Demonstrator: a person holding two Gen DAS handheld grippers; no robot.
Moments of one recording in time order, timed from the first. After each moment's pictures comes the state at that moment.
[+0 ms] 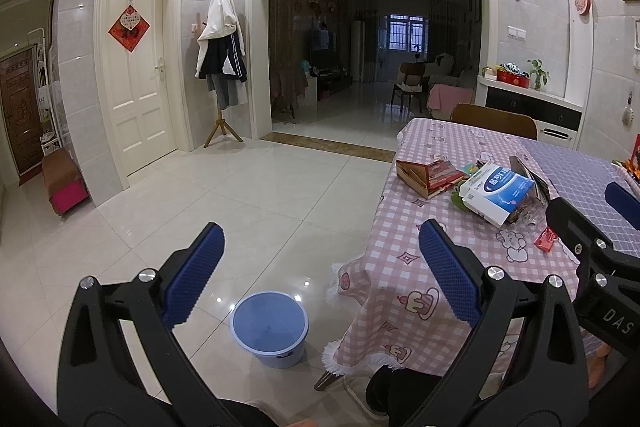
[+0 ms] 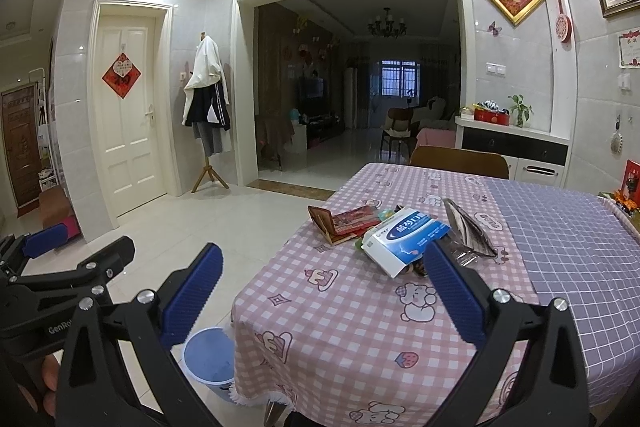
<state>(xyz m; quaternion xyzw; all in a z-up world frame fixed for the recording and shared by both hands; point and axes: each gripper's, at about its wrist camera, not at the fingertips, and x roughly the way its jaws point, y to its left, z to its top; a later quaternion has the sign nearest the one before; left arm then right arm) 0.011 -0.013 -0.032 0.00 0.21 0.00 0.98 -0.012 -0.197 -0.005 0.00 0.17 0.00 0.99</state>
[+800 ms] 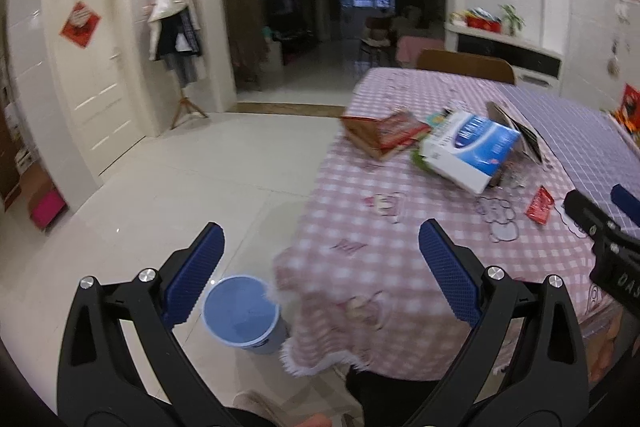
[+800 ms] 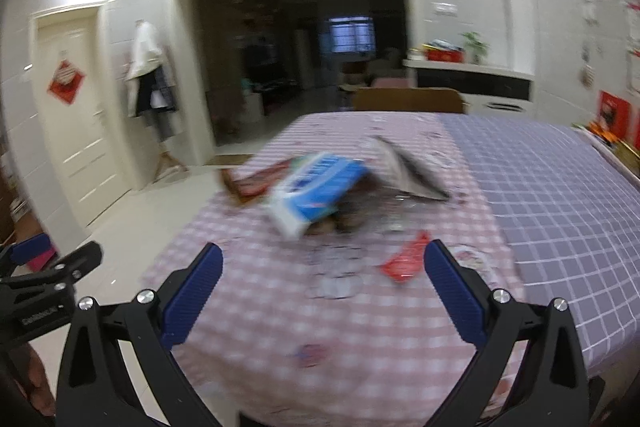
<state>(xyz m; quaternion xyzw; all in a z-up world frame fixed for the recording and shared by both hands) 0.088 -0.105 -0.062 0.06 0.29 -0.06 0.95 0.041 -0.325 -0.068 0.07 0.24 -0.09 0.96</state>
